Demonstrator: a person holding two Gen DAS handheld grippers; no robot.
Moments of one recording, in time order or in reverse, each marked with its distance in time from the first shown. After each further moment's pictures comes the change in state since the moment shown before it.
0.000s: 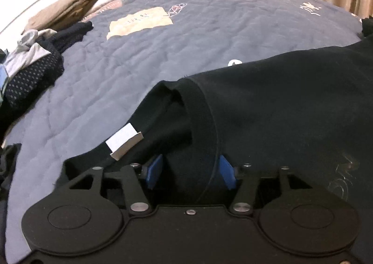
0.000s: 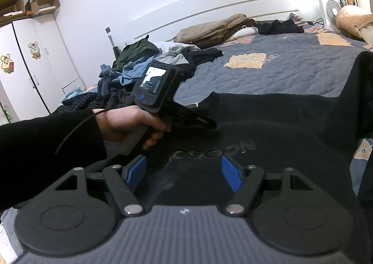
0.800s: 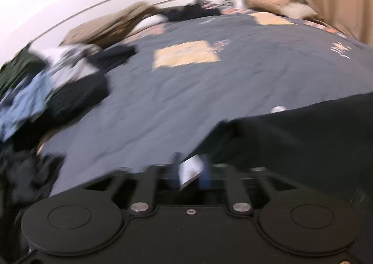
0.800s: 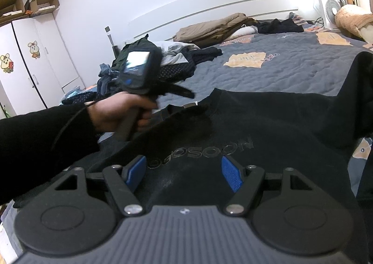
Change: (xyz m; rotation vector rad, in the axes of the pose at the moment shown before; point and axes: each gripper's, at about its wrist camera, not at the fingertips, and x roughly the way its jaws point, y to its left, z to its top) left arm -0.050 0.049 0.002 -0.115 -0.153 0.167; right arm -0.001 -0.002 0.000 0.007 0.005 -0.005
